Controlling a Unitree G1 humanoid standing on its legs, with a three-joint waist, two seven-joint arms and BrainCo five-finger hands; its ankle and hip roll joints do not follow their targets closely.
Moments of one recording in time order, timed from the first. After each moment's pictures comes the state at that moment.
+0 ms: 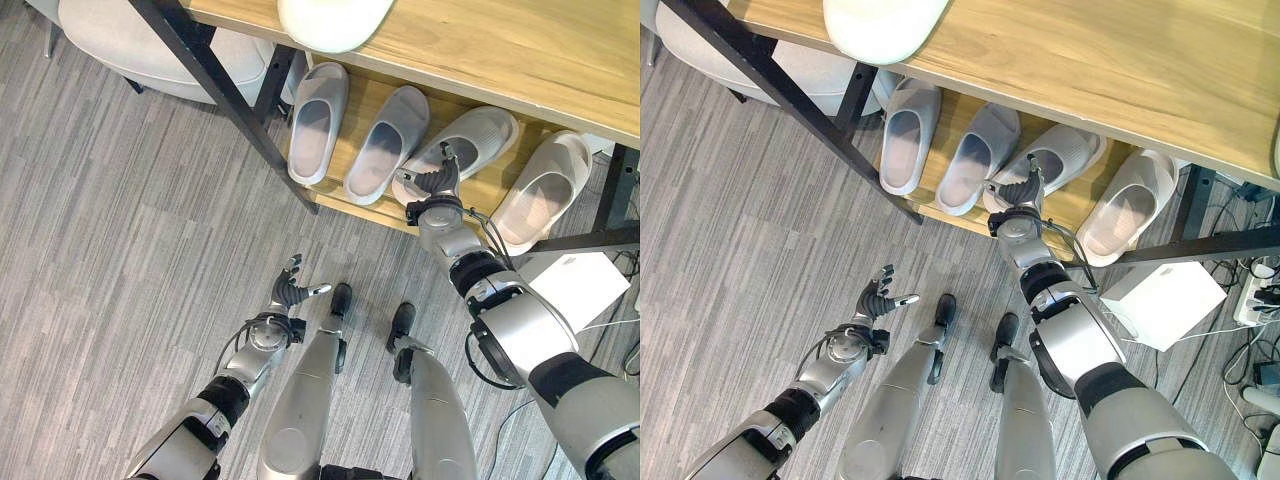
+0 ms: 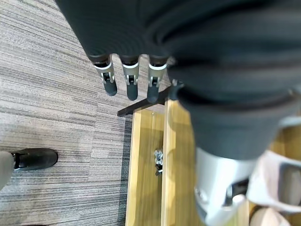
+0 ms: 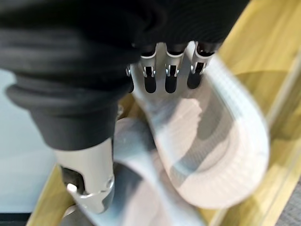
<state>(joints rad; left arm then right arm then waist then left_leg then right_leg) -0.40 0.31 -0.55 0.65 -0.39 -0.16 0.34 -1.12 -0.20 0.34 1.17 0.29 -0.06 -0.58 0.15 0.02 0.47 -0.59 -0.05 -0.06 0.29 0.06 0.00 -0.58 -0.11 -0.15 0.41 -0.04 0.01</state>
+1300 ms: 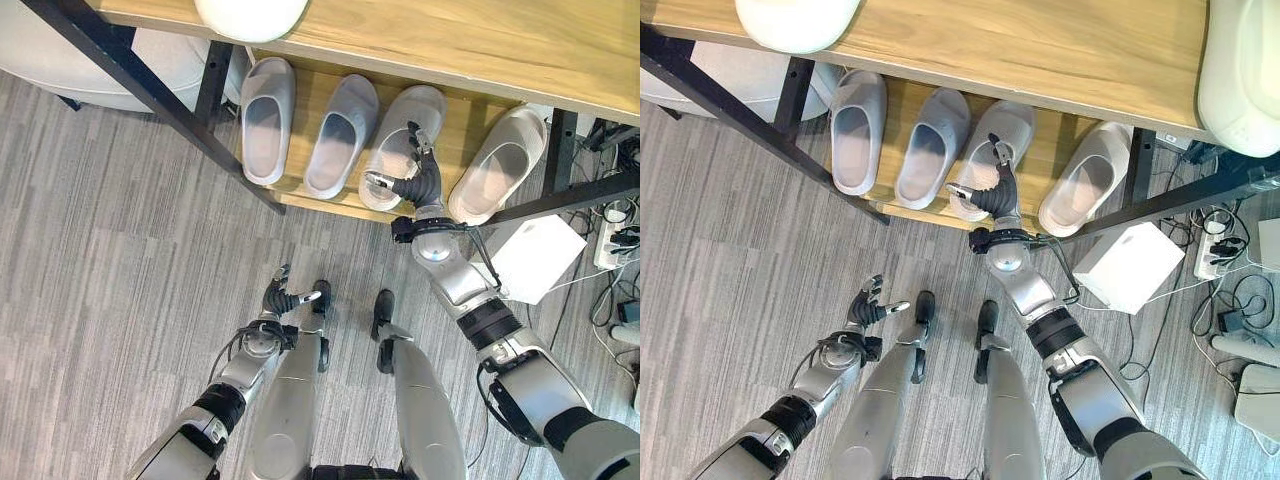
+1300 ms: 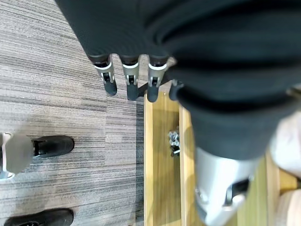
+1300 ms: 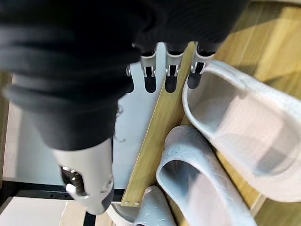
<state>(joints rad) -0.36 0.30 -0.47 0.68 -0.37 -0.14 0.34 -0.78 -0.26 0.38 0.43 0.12 -0.08 -0.51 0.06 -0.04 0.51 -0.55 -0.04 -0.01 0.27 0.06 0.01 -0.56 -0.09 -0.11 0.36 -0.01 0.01</state>
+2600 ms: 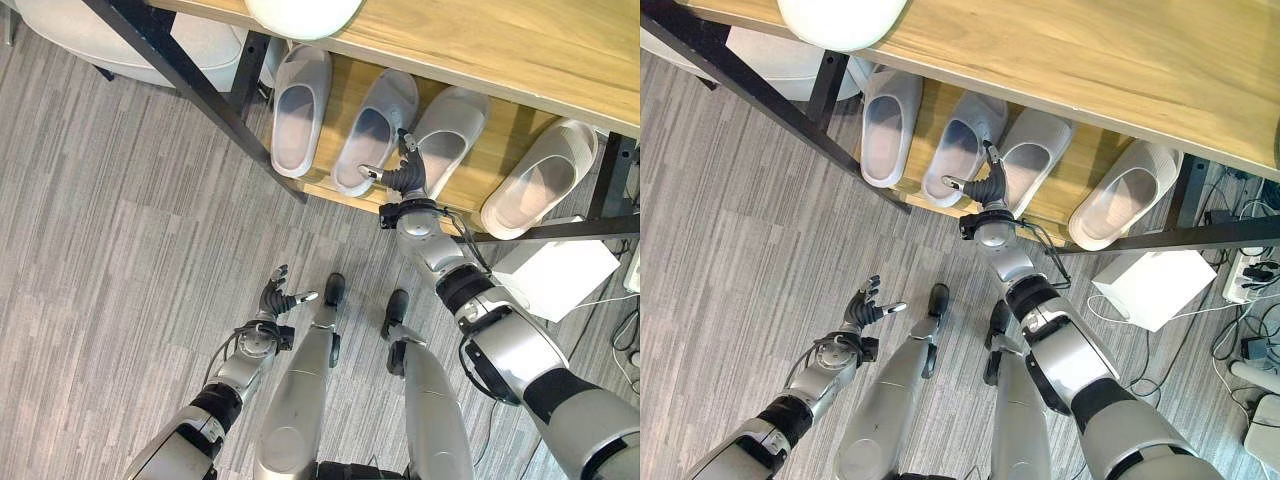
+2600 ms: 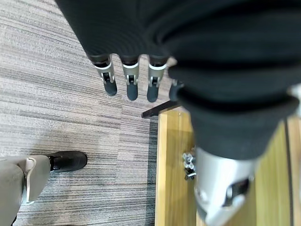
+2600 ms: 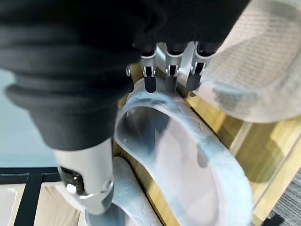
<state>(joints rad) -0.37 0.32 -0.51 0.70 -0.37 -0.15 0.33 -1.09 -0.15 0.41 0.96 0.32 -0.11 -0.50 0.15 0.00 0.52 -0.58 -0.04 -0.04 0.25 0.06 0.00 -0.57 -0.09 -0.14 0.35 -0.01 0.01</state>
